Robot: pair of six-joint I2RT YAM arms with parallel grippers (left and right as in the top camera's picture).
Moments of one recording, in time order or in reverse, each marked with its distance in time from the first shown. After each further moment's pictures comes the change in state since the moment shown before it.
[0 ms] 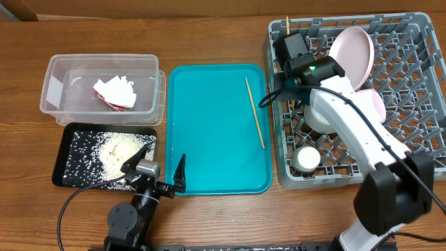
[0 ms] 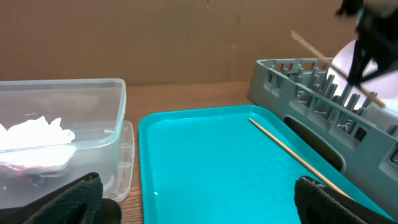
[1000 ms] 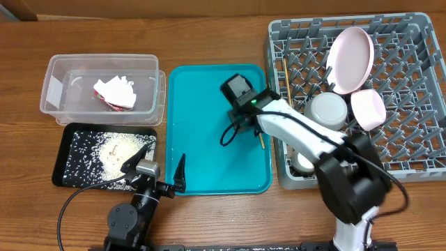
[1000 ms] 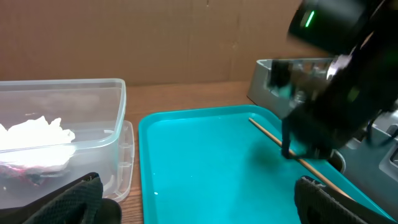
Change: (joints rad) left arm 0.000 0.000 0.000 0.000 0.000 0.000; right arm 0.263 0.173 -0.147 0.233 -0.031 -0.040
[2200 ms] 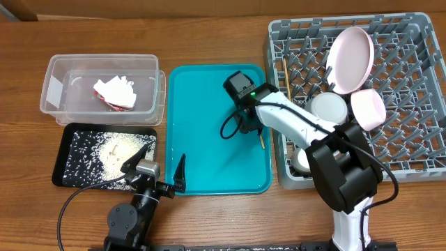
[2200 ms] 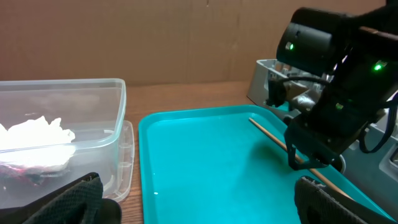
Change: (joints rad) left arm 0.000 0.000 0.000 0.000 0.000 0.000; right arm -0.045 0.083 0.074 -0.106 -0.024 -0.004
